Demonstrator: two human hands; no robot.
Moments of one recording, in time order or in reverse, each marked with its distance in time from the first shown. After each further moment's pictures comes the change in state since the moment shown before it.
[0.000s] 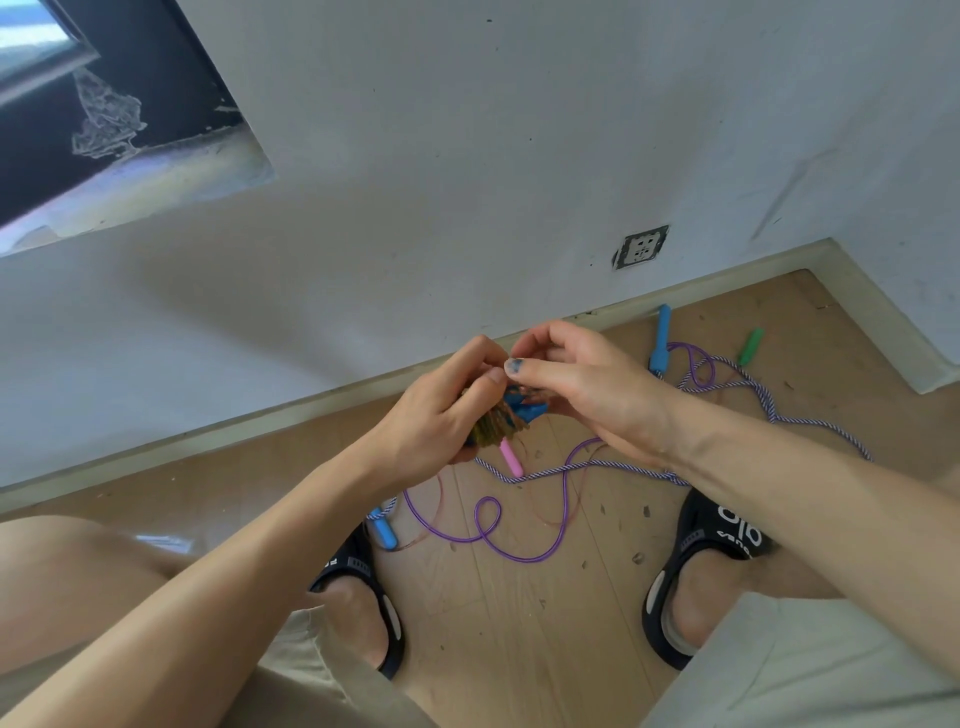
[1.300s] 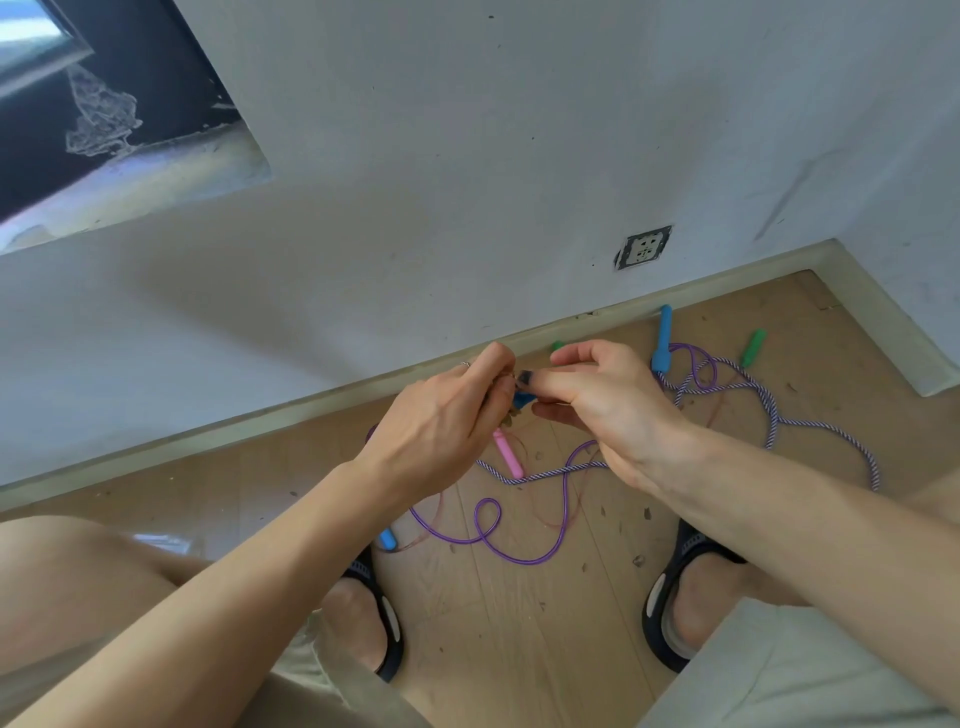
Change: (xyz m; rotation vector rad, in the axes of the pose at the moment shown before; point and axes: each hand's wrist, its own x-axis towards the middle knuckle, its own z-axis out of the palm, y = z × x) left_hand 0.010 -0.019 0.011 0.571 0.175 0.293; right_hand -0.002 0.012 0.006 0.201 0.332 0.129
